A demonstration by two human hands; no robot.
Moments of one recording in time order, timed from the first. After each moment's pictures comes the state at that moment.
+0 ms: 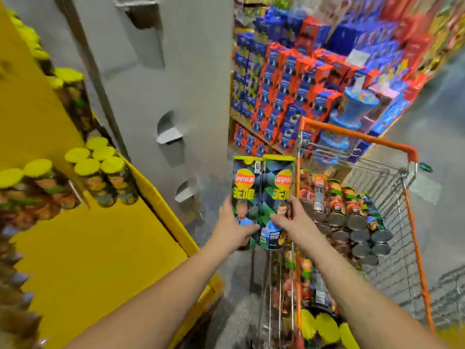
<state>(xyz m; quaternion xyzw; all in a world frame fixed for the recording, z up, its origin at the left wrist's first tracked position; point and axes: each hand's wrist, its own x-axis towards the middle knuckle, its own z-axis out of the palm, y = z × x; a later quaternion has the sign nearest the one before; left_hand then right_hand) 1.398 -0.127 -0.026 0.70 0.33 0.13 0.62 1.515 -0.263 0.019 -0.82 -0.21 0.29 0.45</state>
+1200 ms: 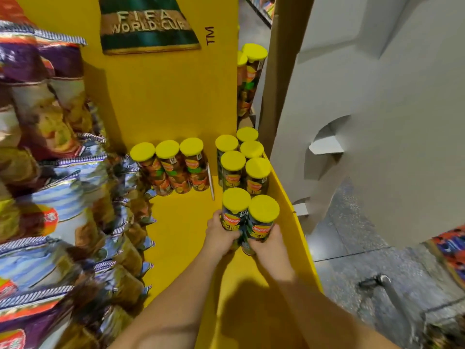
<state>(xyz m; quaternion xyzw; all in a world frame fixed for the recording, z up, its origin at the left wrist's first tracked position) 1.215 0.192 -0.270 0.51 0.64 0.24 0.52 1.350 0.102 -0.195 -0.77 -0.36 0.39 0.36</state>
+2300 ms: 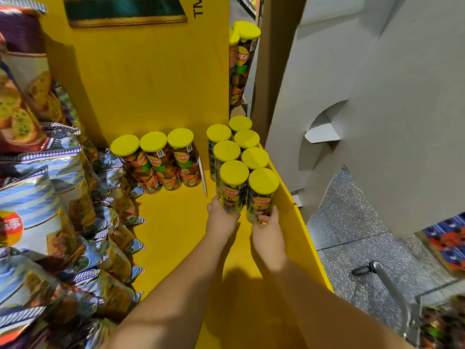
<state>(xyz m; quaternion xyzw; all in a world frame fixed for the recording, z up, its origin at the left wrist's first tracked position) 1.246 0.206 -0.203 0.55 0.66 0.20 0.47 1.339 0.125 -0.205 -0.80 -0.30 0.34 0.39</state>
